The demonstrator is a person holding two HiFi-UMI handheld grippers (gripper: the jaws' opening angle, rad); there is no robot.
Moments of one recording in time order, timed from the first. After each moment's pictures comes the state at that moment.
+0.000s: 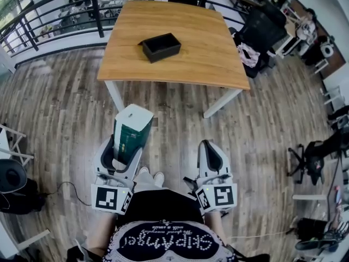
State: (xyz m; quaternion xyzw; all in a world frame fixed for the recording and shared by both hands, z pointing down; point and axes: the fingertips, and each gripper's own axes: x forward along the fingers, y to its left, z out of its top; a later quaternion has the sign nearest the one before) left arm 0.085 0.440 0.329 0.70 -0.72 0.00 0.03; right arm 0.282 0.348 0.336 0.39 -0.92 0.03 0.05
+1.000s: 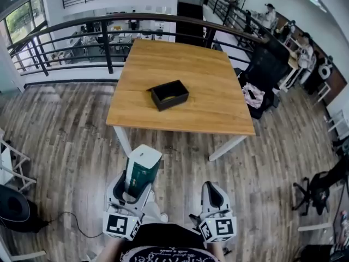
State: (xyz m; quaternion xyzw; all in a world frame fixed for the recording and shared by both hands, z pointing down) left arm 0.056 0.384 0.342 0.69 -0.72 -0.01 0.04; right arm 0.263 0.298 0.365 0.39 -0.92 0.05 0.07
